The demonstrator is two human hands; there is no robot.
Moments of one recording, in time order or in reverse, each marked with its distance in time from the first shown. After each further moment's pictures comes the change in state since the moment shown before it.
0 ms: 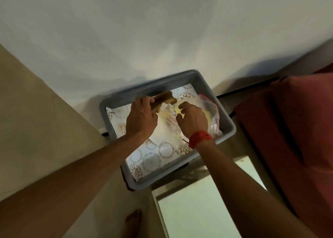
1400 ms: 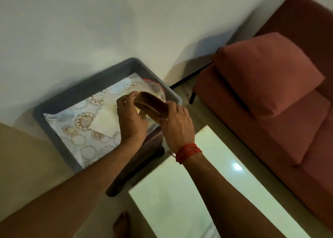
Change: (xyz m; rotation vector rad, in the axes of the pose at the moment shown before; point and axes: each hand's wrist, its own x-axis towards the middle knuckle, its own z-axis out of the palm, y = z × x) left_hand -0.087 0.144 0.049 -0.375 0.050 0.027; right_hand -0.117 0.109 -0.039 0.049 0.226 0.065
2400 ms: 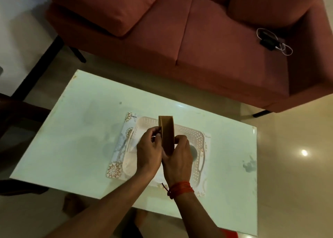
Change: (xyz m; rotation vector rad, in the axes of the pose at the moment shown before) left_hand -0.533 0.101 0.225 -0.108 -0.822 0.014; right_hand -0.490 0.312 -0.077 0.316 0.439 0.933
